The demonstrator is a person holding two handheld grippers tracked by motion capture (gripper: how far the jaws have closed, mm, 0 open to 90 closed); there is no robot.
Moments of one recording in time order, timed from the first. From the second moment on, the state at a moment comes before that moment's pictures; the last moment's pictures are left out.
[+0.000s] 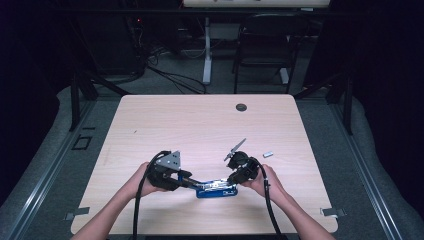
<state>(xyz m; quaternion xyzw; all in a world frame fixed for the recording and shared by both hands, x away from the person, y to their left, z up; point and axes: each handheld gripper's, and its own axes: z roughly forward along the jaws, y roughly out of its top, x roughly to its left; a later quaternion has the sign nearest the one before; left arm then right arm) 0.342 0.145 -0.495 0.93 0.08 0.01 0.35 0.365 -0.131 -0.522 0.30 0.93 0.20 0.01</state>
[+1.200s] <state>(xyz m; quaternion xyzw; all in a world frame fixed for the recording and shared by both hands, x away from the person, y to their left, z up) 0.348 0.148 -0.503 0.94 0.07 -0.01 0.34 0.355 -0.143 -0.533 0.34 0.91 0.23 -0.02</state>
